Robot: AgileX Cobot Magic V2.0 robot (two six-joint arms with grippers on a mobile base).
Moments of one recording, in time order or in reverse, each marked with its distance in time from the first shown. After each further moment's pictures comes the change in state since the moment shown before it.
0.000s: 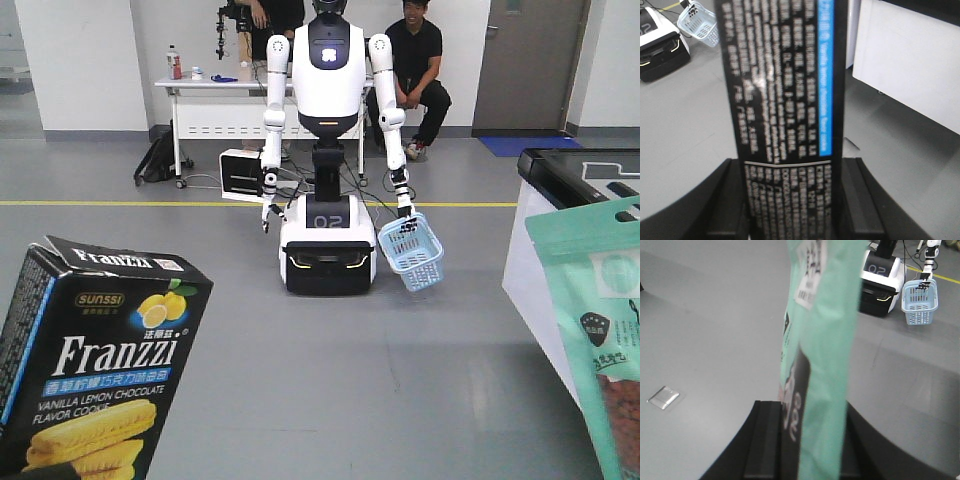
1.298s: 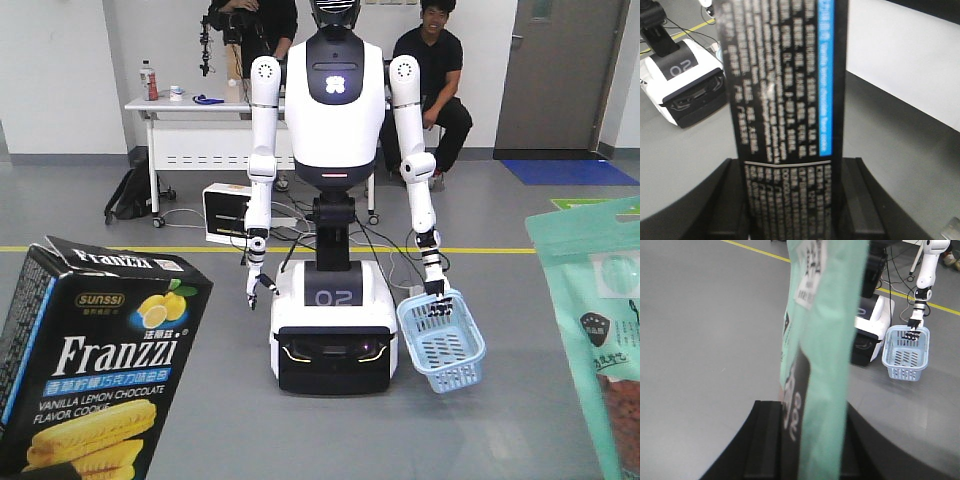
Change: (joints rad) left arm 0.000 0.000 0.000 0.000 0.000 0.000; right arm 0.000 0.000 0.000 0.000 0.000 0.000
